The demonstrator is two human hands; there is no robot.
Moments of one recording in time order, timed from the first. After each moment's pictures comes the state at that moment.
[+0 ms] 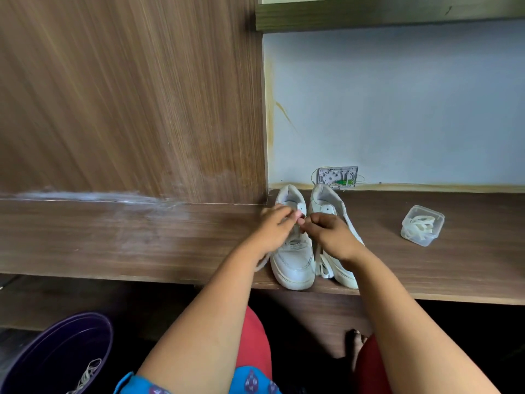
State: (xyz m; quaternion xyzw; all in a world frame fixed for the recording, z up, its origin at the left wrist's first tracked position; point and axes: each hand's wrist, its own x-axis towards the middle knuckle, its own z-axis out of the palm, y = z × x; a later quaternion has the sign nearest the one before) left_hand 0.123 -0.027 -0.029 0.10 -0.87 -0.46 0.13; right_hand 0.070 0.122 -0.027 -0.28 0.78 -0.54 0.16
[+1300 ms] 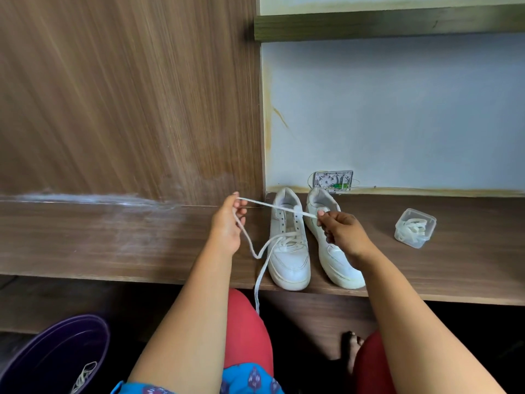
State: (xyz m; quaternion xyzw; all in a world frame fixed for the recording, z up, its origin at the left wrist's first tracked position) left_hand 0.144 -0.069 -0.011 0.27 -0.42 -0.83 0.26; right_hand 0.054 0.142 -0.030 -0.19 0.71 -0.66 0.15
